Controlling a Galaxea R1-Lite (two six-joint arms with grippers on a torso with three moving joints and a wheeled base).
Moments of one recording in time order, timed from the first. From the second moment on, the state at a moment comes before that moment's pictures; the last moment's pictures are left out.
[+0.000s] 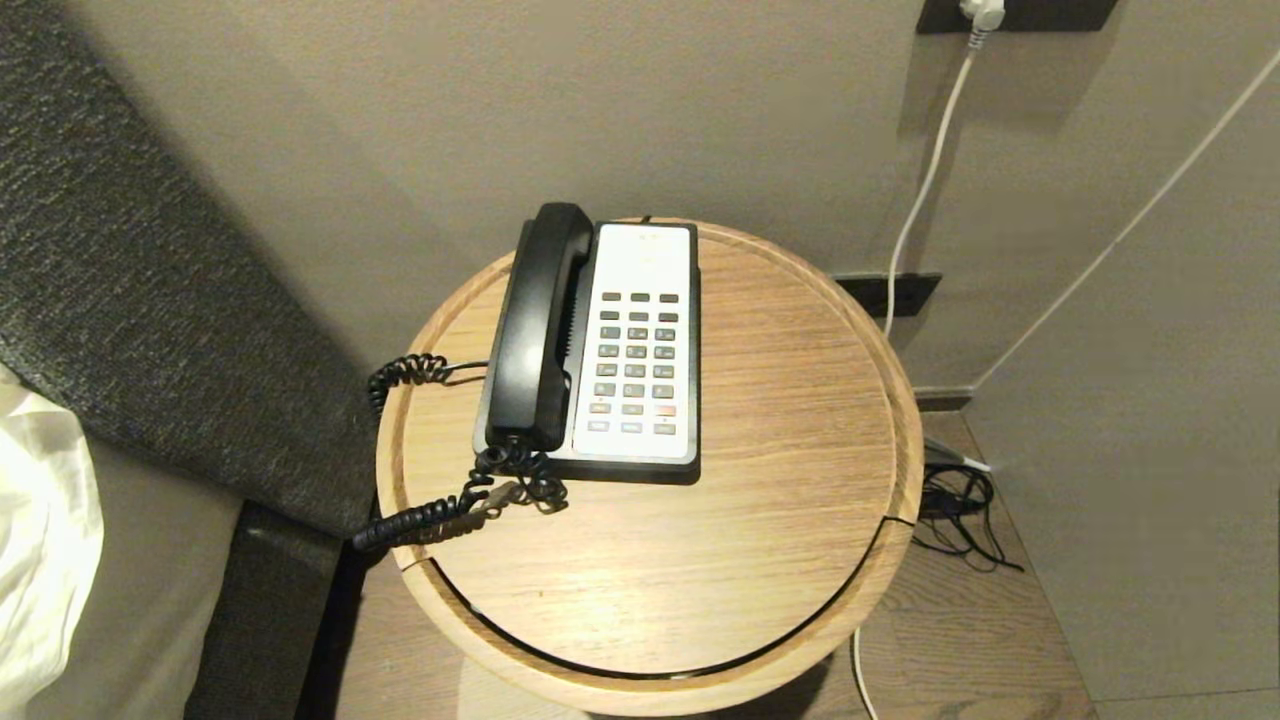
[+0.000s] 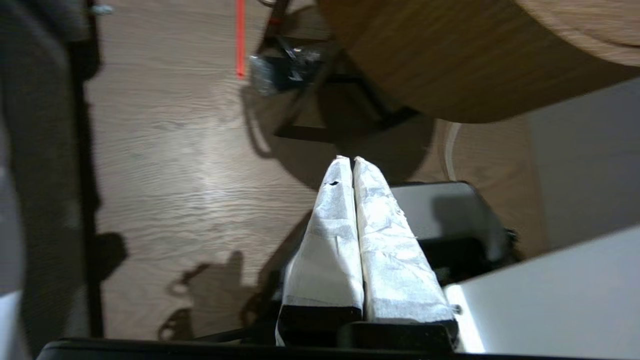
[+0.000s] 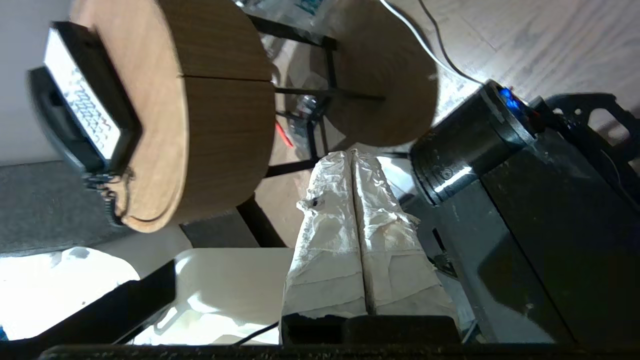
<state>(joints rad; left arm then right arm) 0.02 0.18 -0.30 0.44 -0.36 -0.16 -0.01 0.10 -1.04 1.31 0.08 0.92</state>
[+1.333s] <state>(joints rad) 0.01 0.00 -0.07 0.16 0.01 0.01 -0.01 0.10 -0.18 0.29 -0.01 0.28</state>
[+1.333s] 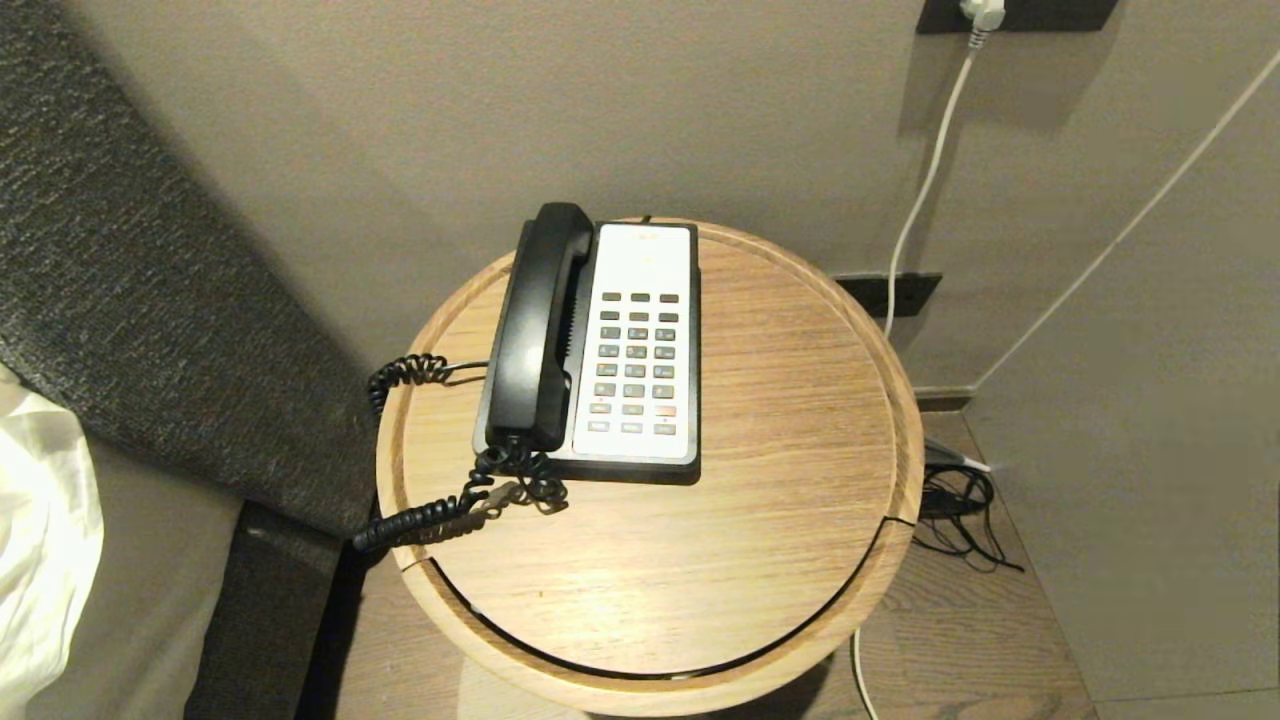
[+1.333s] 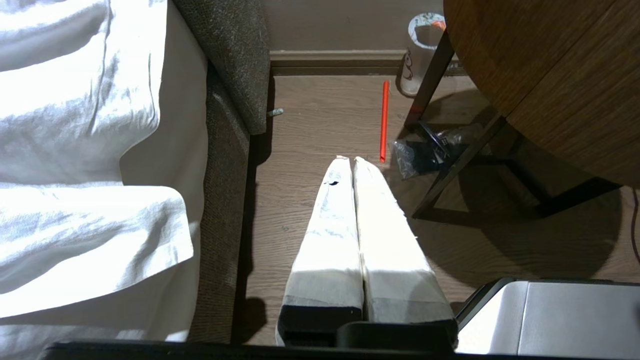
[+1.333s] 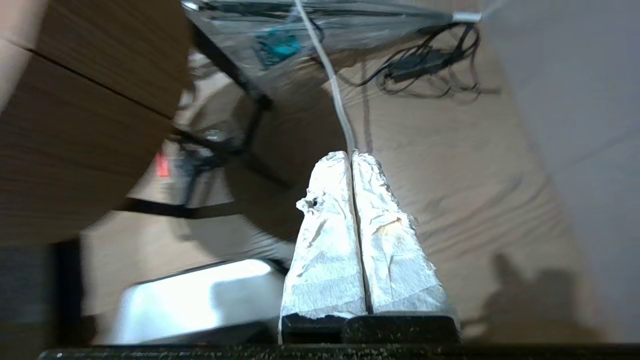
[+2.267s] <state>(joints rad) 0.01 0.00 -0.06 0.15 0.00 0.02 -0.01 0.10 0.00 0.01 0.00 -0.05</state>
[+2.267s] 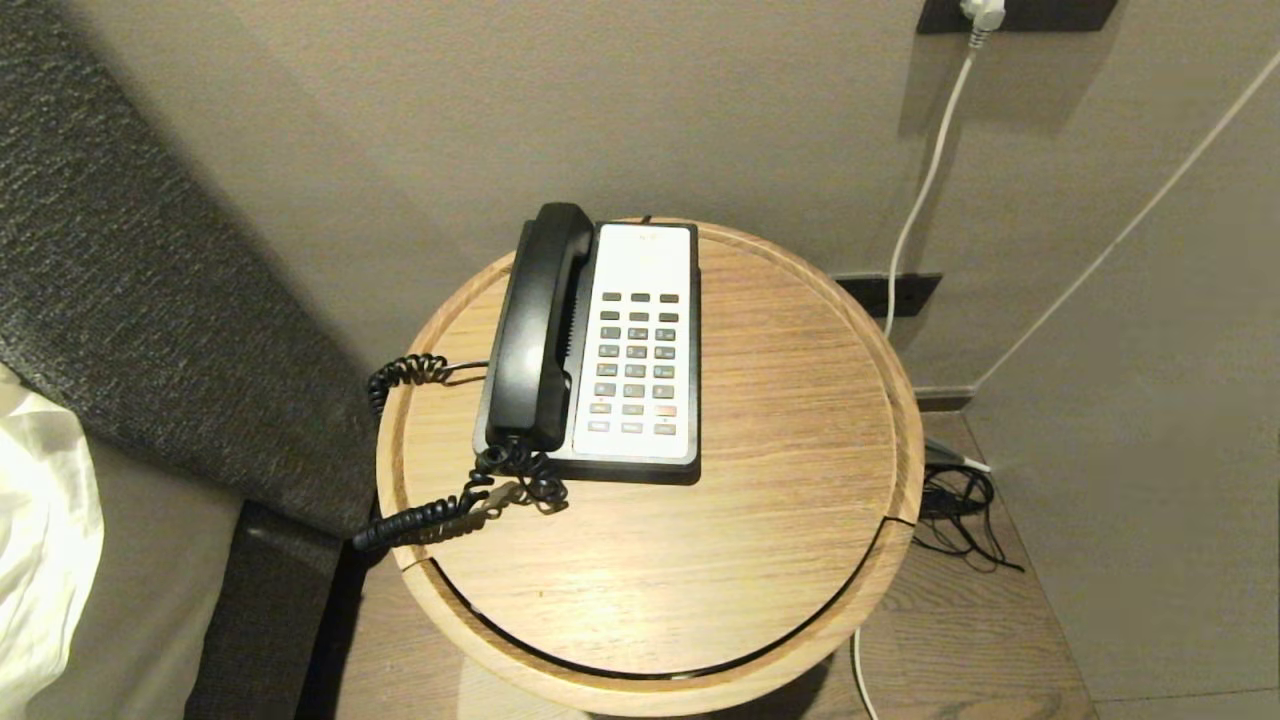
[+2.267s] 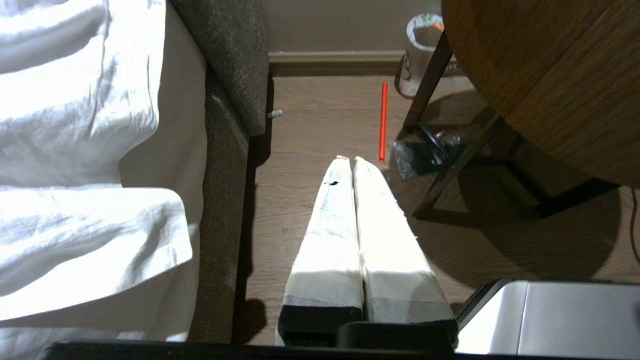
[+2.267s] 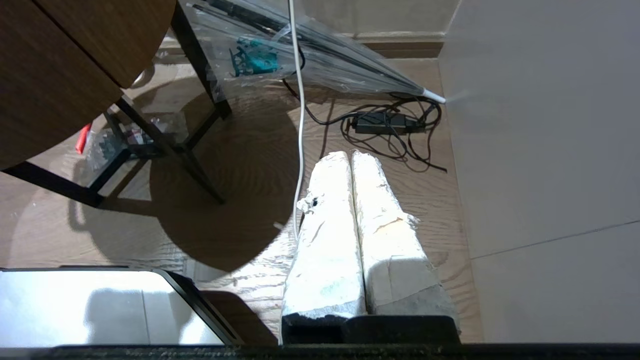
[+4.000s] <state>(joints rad) 0.01 0.00 0.00 0.00 -0.02 0.07 -0.01 0.10 0.00 0.01 0.00 -0.04</state>
